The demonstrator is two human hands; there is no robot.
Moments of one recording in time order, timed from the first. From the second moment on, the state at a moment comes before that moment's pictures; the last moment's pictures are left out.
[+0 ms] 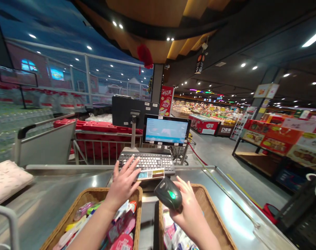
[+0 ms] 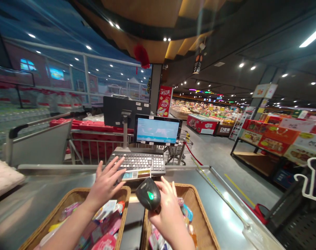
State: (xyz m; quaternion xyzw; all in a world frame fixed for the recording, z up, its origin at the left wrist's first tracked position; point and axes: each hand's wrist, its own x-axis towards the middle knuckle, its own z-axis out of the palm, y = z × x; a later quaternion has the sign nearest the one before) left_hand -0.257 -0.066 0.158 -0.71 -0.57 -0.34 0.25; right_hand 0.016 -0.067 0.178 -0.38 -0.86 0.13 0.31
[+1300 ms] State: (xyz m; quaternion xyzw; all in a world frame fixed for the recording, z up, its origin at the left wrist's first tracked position) left_hand -0.327 -0.160 0.069 -0.62 -0.75 -0.19 0.14; right_hand -0.046 -0.077 0.163 -0.32 -0.89 0.16 0.27
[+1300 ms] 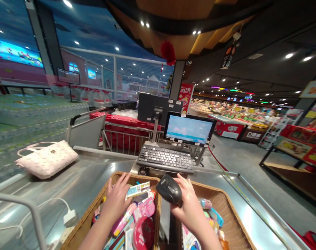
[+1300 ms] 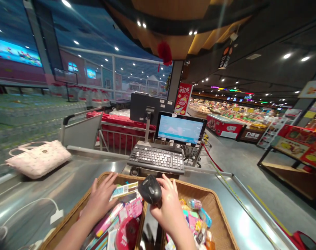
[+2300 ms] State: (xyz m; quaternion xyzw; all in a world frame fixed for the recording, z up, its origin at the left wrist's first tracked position) left_hand -0.126 -0.049 0.059 -0.84 -0.51 -0.16 -0.03; right_hand 0.095 -0.075 0.163 -0.49 -0.80 0.08 0.34
